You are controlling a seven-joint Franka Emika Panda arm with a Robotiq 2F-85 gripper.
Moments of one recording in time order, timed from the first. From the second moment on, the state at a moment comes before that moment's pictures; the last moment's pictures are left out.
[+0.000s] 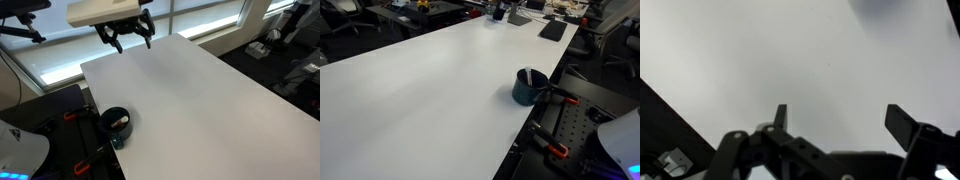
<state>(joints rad) 0.06 -0.47 -0.01 -2.78 -0.02 2.60 -0.90</state>
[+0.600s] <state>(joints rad) -0.03 -0.46 0.08 -2.76 -0.23 2.57 -0.26</state>
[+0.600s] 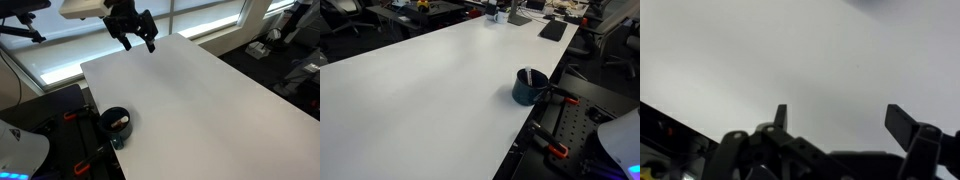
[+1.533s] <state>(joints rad) -0.05 -0.41 0.05 -2.66 -0.22 1.93 -0.10</state>
